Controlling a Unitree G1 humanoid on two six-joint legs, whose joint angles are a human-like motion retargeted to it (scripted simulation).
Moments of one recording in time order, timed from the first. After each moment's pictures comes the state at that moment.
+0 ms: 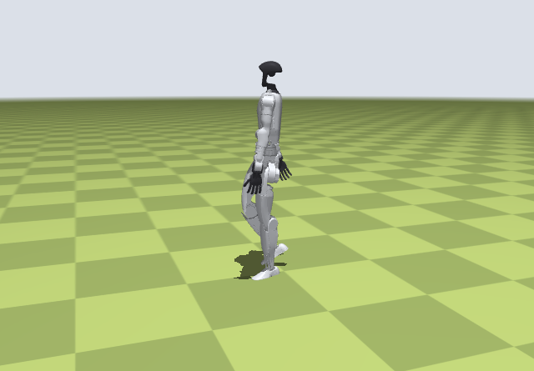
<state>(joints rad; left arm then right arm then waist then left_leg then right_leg) -0.09 0.17 0.32 1.50 0.04 0.07 -0.09 0.08 -0.19 0.03 1.57 -0.41 0.22 0.16 -0.25 0.08 0.00 -0.01 0.12 0.48 0.06 -0.05 0.06 -0.30 0.01 -0.19 0.88 -0.01 0.10</state>
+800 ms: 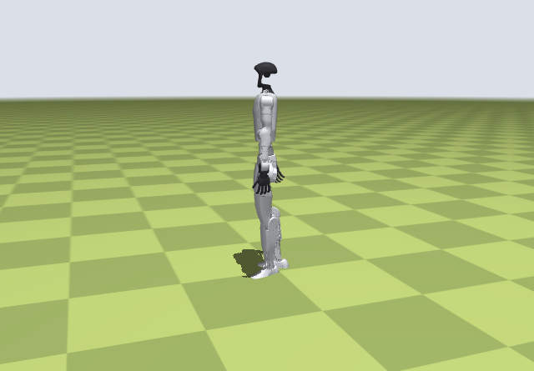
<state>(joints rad) -0.01 0.11 0.30 1.52 0.05 0.09 -0.10 0.08 -0.17 0.14 1.63 -0.43 0.14 0.14 -0.06 0.06 -0.12 -0.05 0.00 0.54 -0.03 -0.03 0.04 0.03 0.03 -0.31 0.01 -0.15 -0.01</state>
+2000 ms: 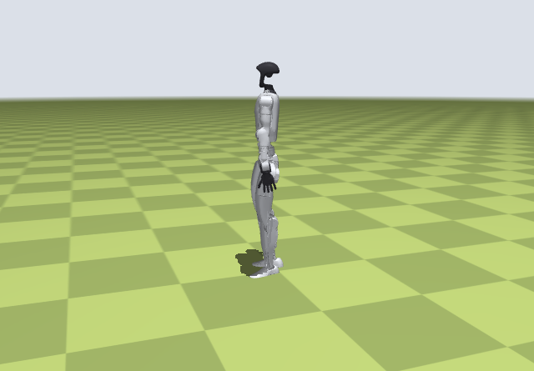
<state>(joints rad) -0.03 0.13 0.27 1.65 0.17 0.16 -0.24 -0.02 -0.15 0.08 1.52 -0.41 0.21 0.19 -0.22 0.08 -0.10 -0.08 0.01 0.37 0.02 -0.05 0.07 -0.07 0.01 -0.32 0.14 -0.13 0.01</state>
